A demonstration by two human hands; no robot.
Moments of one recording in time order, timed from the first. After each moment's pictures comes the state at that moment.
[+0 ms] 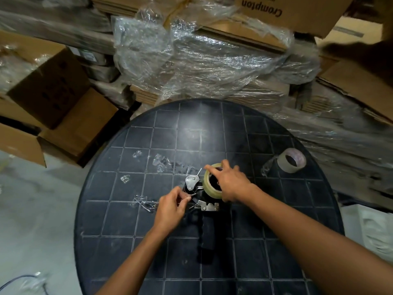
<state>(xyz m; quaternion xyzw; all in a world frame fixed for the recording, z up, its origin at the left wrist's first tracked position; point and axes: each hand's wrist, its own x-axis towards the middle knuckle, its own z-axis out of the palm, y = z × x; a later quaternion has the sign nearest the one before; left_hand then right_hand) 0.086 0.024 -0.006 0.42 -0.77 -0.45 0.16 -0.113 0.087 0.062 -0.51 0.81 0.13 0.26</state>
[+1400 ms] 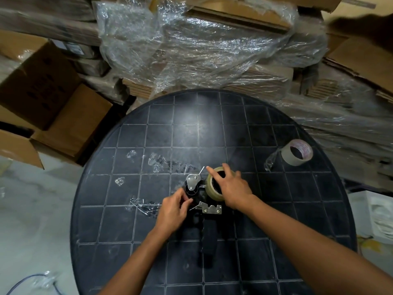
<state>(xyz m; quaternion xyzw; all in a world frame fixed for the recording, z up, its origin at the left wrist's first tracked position) 0.073 0.015 -0.045 0.40 -0.81 -0.42 0.08 -0.119 0.098 0.007 -0.47 0.83 0.10 0.29</state>
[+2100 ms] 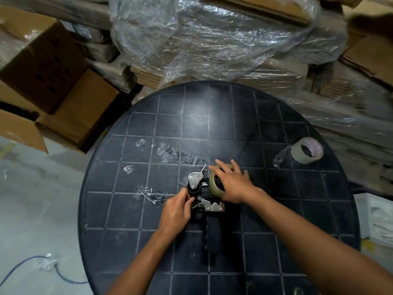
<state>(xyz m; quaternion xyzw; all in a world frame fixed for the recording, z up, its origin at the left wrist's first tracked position) 0.101 0.030 -0.050 0.38 -0.82 -0.39 0.16 -0.103 0.083 0.013 -0.48 0.79 0.08 0.36</state>
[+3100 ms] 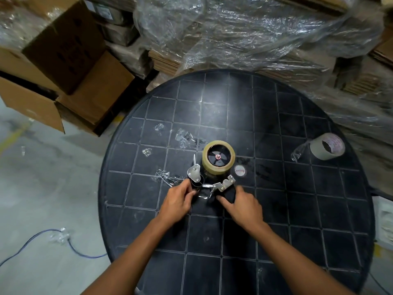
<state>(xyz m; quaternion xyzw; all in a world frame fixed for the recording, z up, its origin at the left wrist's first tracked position) 0.148 0.011 -0.053 0.37 -0.82 -0.42 0.11 -0.020 0.138 -0.022 -0.30 0.90 -0.02 0.30</state>
